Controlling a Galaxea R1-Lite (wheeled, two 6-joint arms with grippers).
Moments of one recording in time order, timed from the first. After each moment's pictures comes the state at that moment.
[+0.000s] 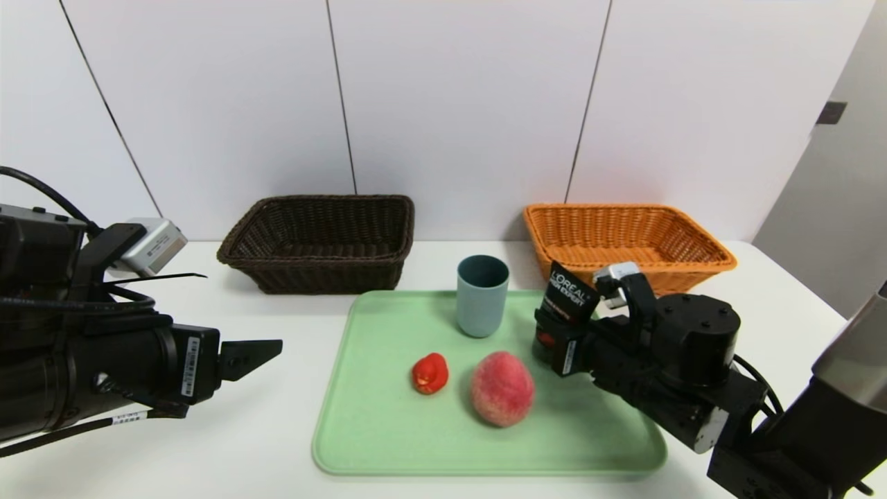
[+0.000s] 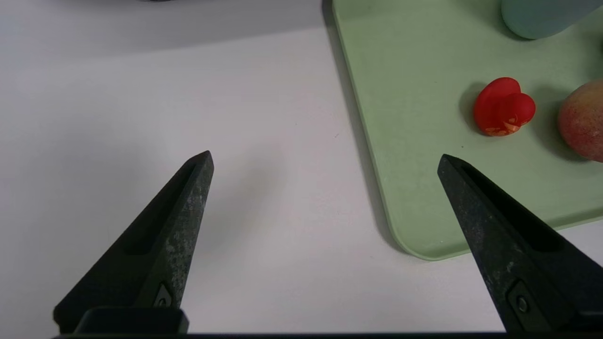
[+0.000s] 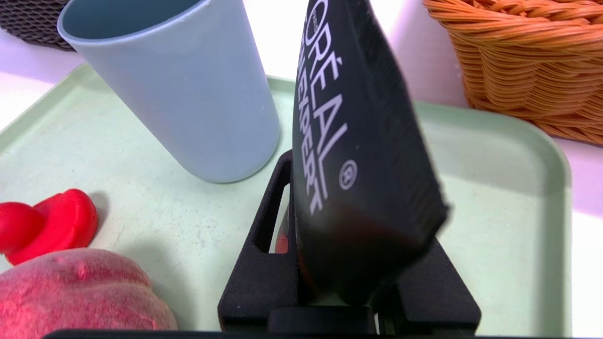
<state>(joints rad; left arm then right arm) -0.39 1.23 -0.75 0.08 0.08 -0.19 0.53 1.98 -0.44 -1.36 -0.10 0.15</state>
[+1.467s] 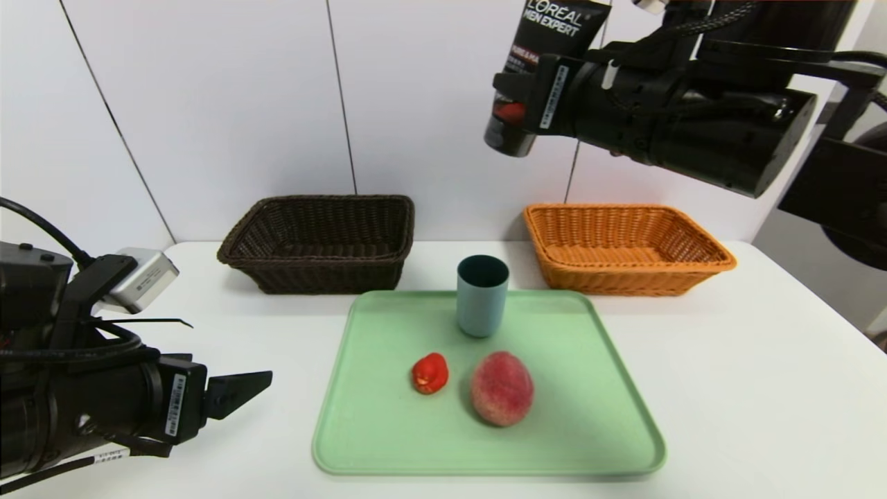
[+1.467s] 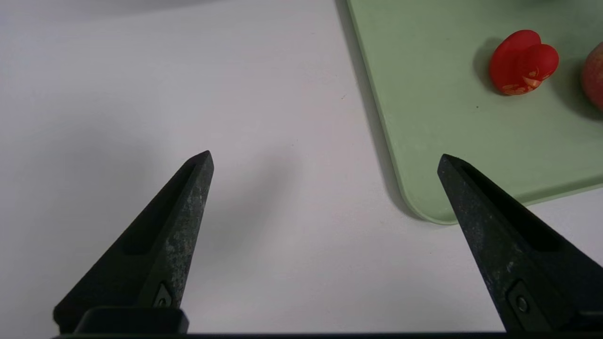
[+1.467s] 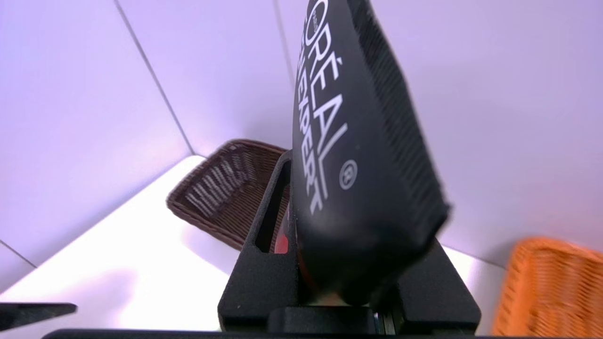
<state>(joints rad) -0.40 1.18 -0.67 0.09 0.09 -0.18 0.64 1.71 -1.42 -0.40 -0.04 0.14</state>
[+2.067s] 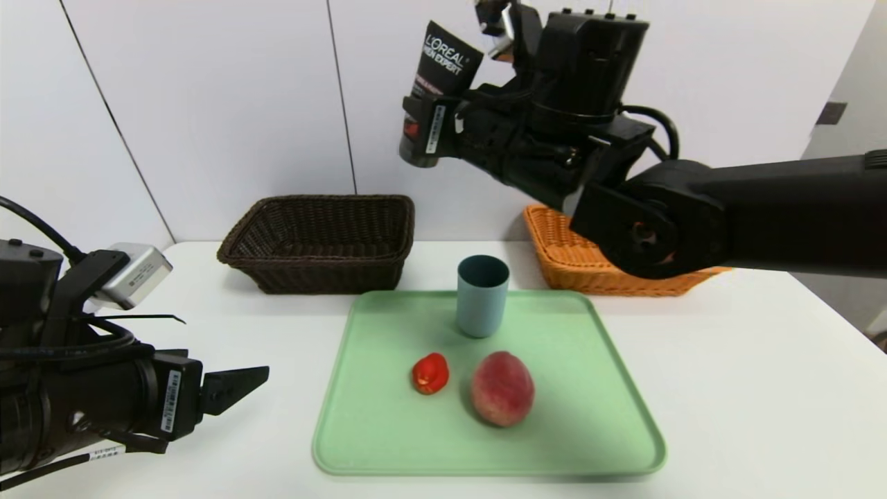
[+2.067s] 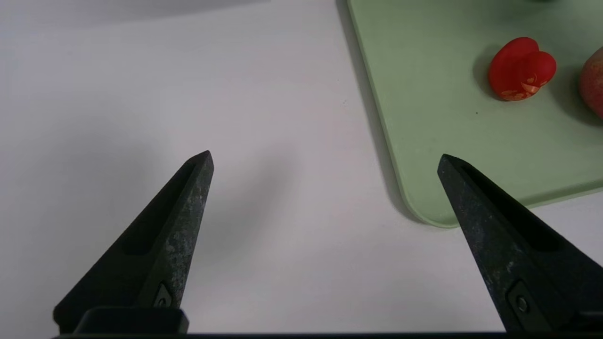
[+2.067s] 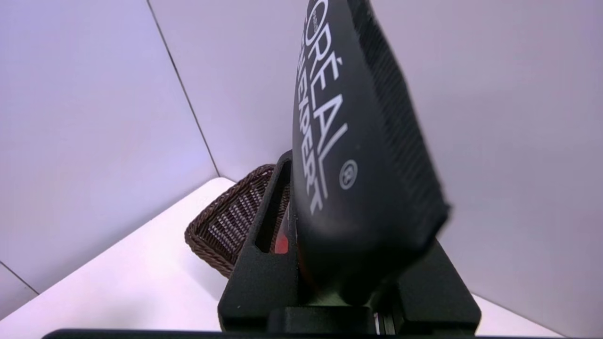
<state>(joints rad) -0.40 1.17 -0.68 0.09 0.10 -0.17 0.73 2.02 -1.66 -0.54 -0.05 0.13</state>
